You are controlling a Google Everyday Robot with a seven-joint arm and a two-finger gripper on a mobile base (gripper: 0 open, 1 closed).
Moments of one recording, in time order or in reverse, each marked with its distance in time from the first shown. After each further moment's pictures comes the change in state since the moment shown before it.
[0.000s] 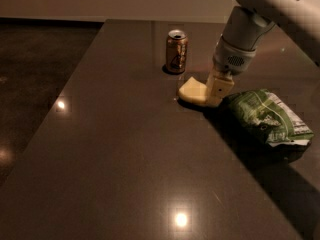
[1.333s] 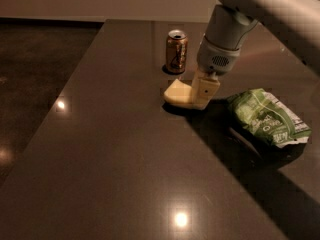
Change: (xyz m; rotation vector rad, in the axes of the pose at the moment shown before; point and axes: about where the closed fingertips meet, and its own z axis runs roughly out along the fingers) arm -0.037 0.021 0.000 -0.010 0.001 -0.078
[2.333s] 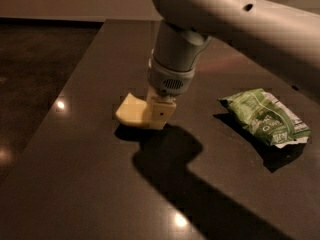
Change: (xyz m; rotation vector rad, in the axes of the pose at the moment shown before) arm -0.109 0.083 0.015 0.056 -0.048 -0.197
